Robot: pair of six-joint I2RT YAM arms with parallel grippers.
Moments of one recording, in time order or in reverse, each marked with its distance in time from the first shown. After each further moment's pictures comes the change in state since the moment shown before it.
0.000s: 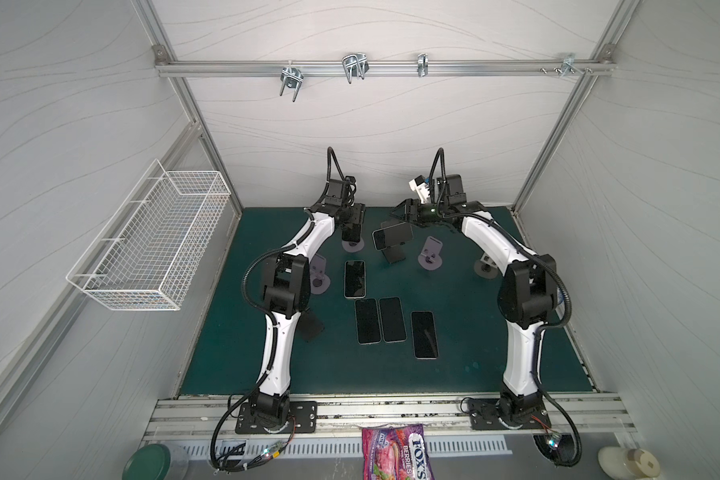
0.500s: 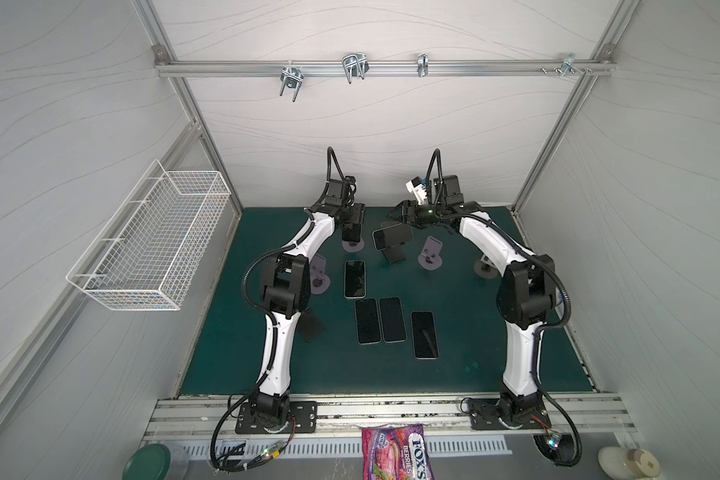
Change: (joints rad) left arm 0.000 0.000 0.000 0.000 0.000 -0.002; right arm 0.016 0.000 0.002 -0.015 0.002 0.000
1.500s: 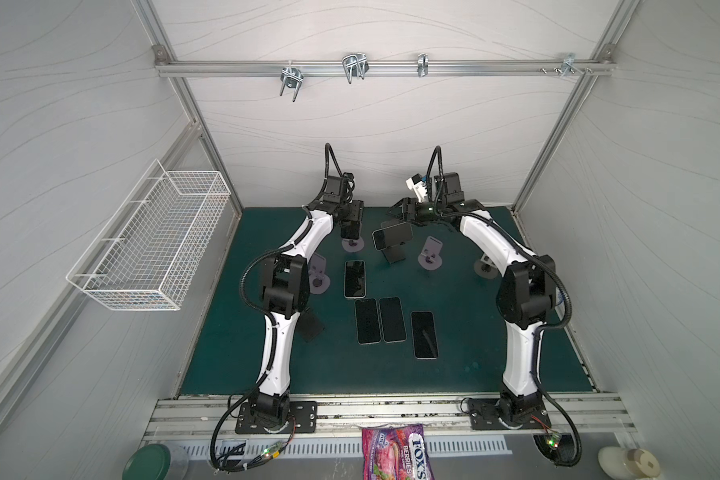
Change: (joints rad) left arm 0.007 -0.008 0.035 -0.032 -0.003 -0.005; right arm 0.002 0.002 0.029 -0.008 -0.001 0.000
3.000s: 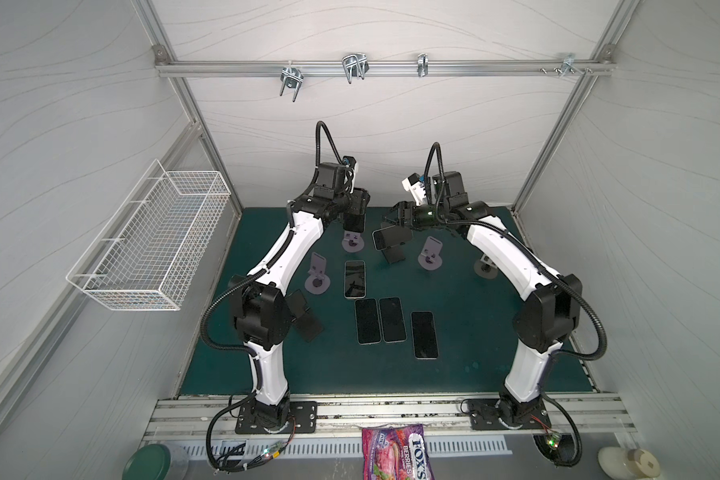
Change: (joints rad) left arm -0.078 -0.393 -0.183 -0.080 0.018 -0.003; right arm 0.099 -0.232 -0.113 -0.103 0.107 -0.001
